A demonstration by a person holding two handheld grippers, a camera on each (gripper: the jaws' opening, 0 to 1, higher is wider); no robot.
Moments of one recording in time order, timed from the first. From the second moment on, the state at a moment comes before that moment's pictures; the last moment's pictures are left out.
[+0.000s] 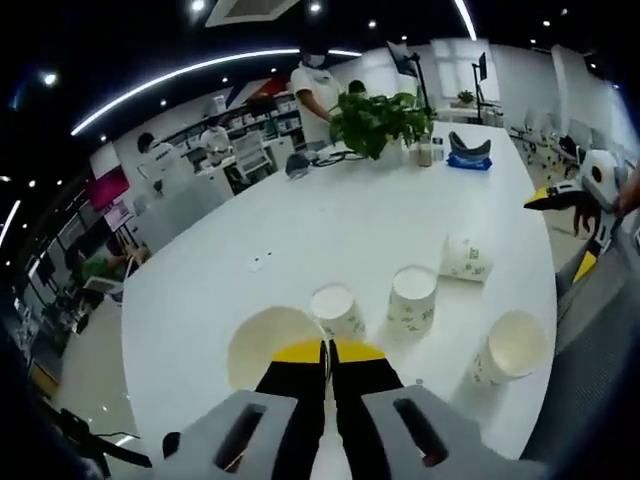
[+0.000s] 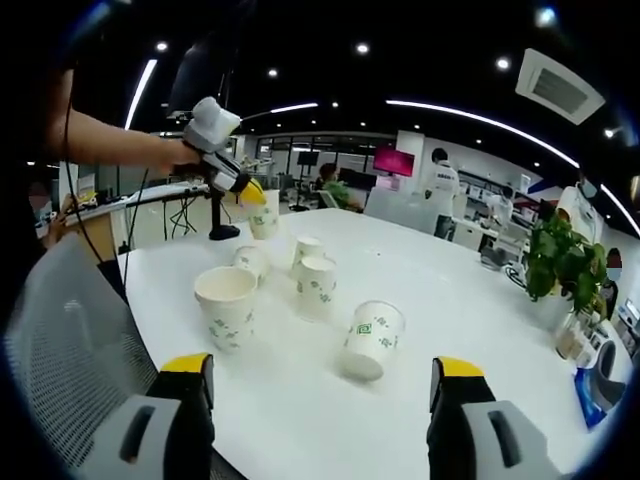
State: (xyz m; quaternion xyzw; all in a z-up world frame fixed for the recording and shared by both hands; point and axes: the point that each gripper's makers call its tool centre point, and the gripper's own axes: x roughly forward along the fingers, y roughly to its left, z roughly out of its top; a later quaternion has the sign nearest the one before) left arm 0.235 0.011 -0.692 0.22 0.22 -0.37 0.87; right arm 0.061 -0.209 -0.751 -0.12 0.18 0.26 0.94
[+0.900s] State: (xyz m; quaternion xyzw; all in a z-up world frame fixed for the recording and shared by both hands) left arm 0.138 -0.051 -0.648 0.23 0.20 -0.48 0.82; right arm 0.060 -0.210 -0.749 -0.13 0.18 0.26 0.94
